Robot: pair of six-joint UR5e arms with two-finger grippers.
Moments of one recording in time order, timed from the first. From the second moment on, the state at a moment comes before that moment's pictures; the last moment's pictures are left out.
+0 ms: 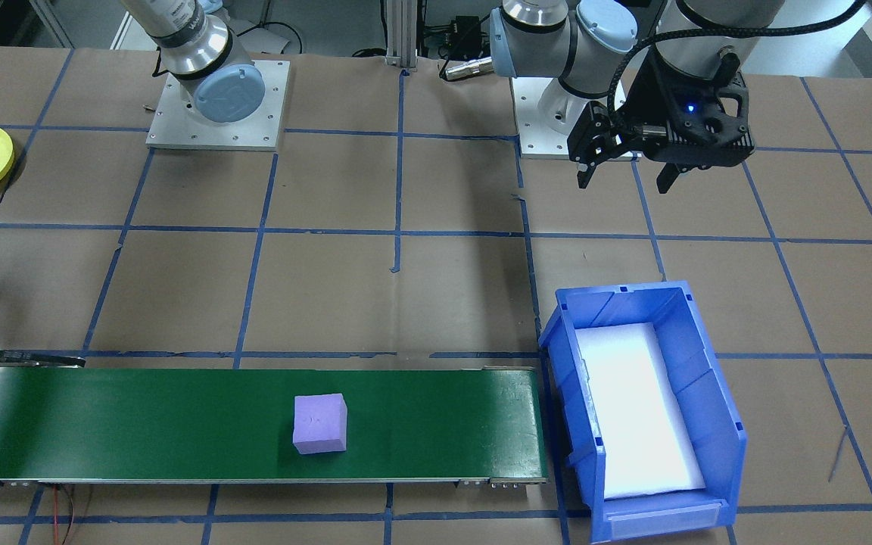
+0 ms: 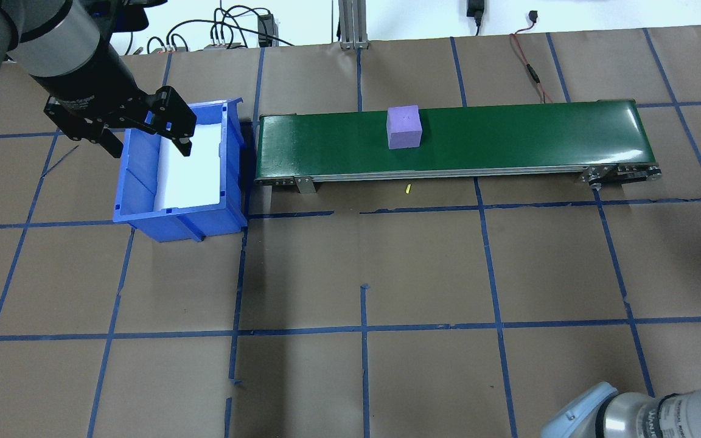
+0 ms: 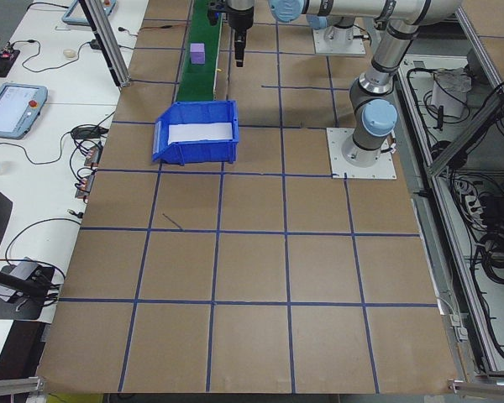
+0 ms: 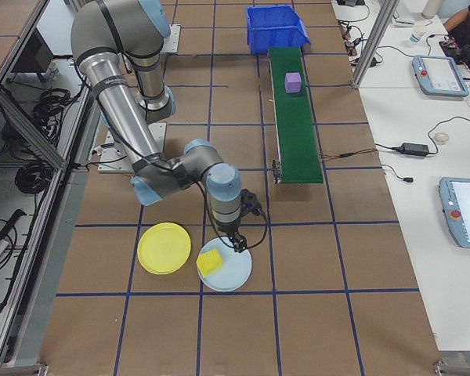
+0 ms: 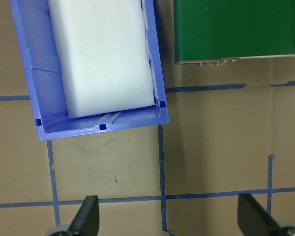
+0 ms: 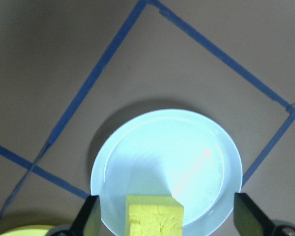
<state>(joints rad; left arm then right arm) -1.54 -1.54 -1.56 -1.60 1.56 0.07 0.45 -1.24 1.76 -2.20 -1.56 -1.72</state>
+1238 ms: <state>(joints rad) -1.54 -1.53 -1.56 -1.60 1.56 0.07 0.32 -1.17 1.81 -2.24 -1.55 -1.75</state>
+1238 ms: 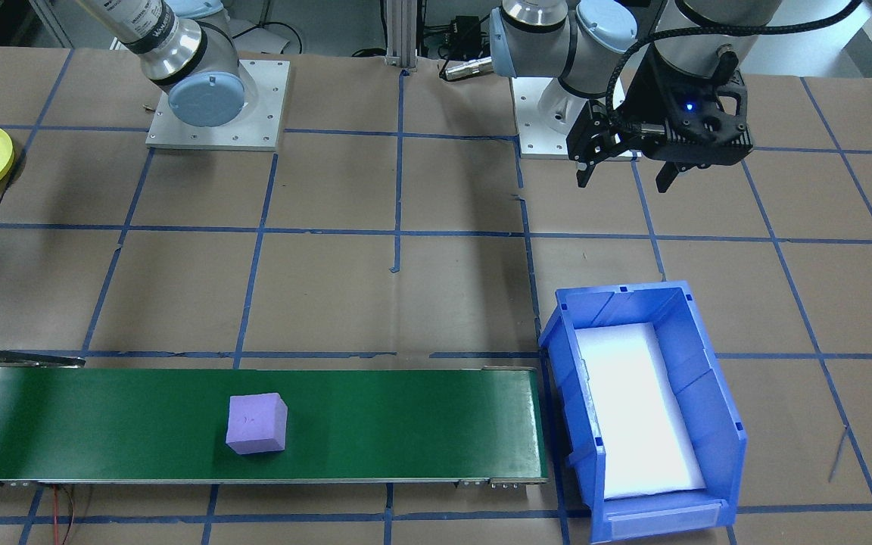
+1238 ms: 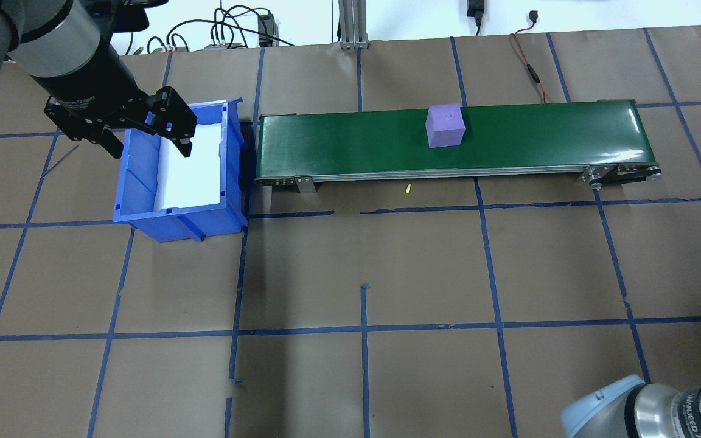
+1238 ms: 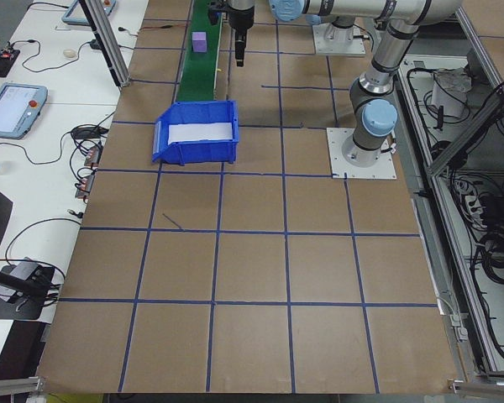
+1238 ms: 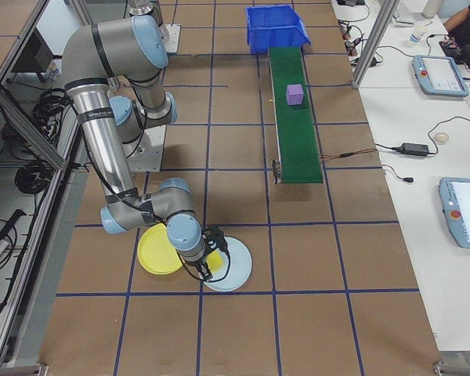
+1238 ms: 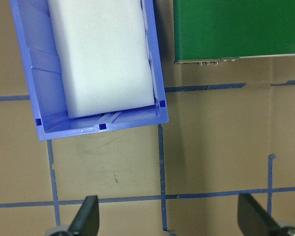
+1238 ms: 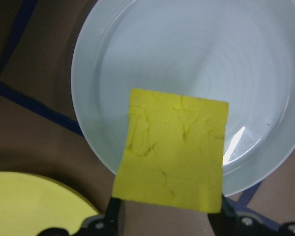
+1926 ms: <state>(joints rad) -1.54 -1.53 -1.56 -1.60 1.56 0.07 0.30 -1.26 1.81 -2.16 -1.61 -1.67</state>
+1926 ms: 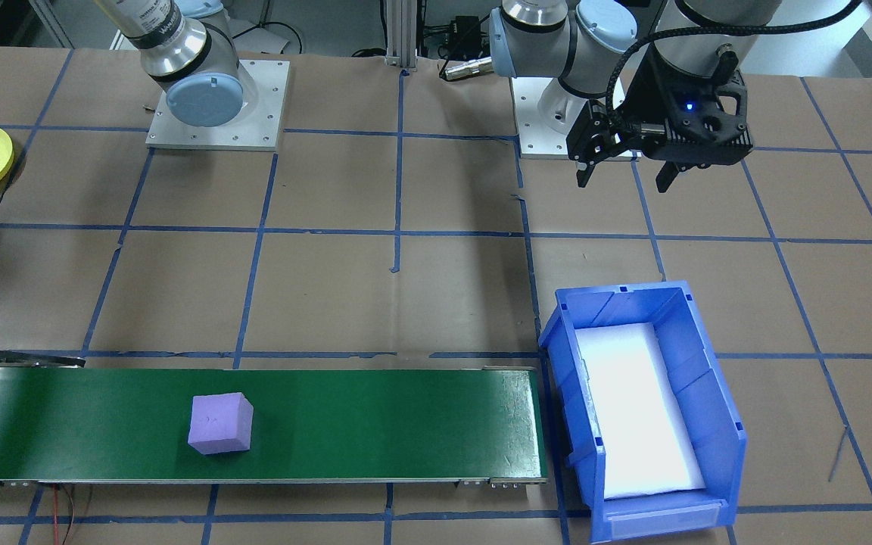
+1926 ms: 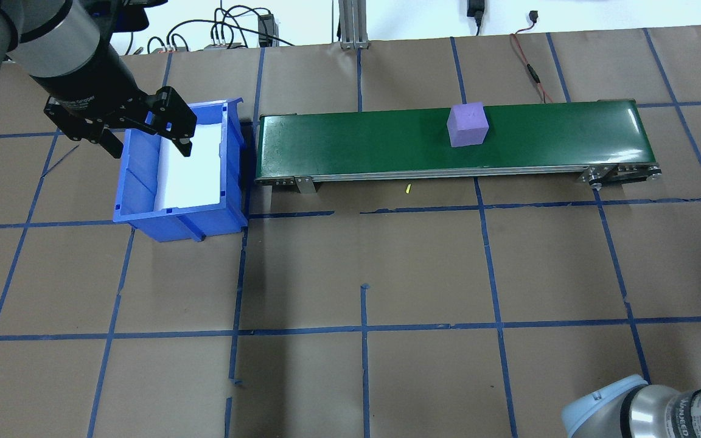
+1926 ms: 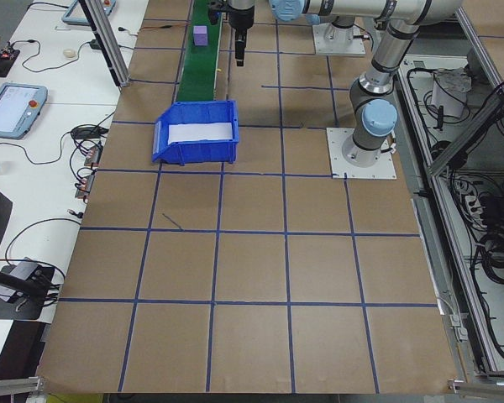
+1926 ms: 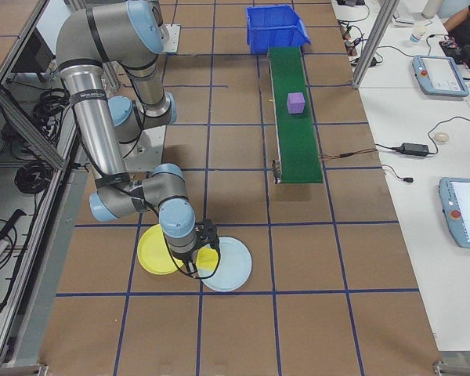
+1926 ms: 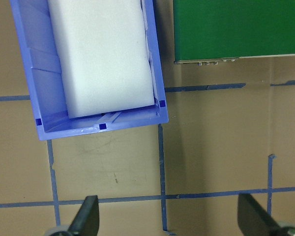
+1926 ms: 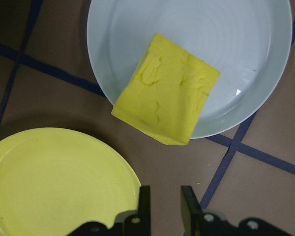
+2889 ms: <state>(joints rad) -1.54 -1.53 -1.56 -1.60 1.56 0.07 0.35 -1.22 1.81 -2.18 -1.54 -1.33</state>
